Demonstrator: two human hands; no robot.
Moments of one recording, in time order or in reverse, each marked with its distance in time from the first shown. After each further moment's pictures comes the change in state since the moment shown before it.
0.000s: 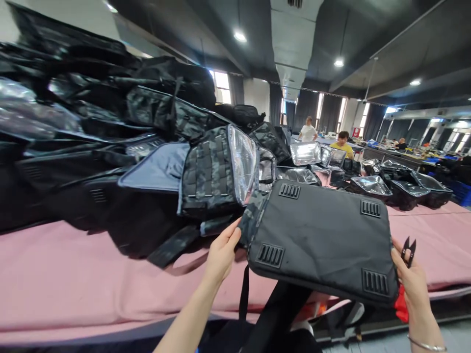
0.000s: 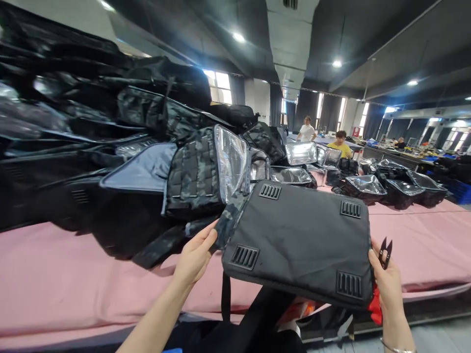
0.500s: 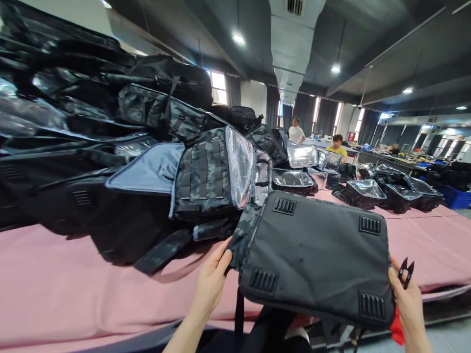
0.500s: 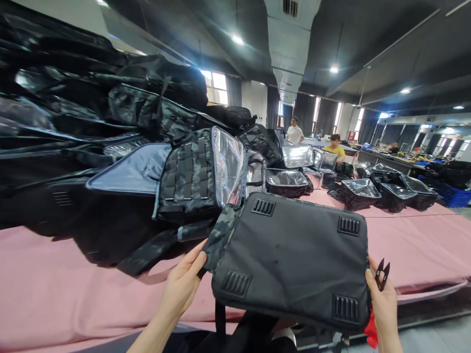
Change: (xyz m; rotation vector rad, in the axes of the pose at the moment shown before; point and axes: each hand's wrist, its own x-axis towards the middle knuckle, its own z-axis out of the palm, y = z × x) left_hand -0.025 -0.026 -0.026 0.067 -0.015 -0.009; right_hand -0.021 0.025 -0.014 -0.082 0.037 -0.053
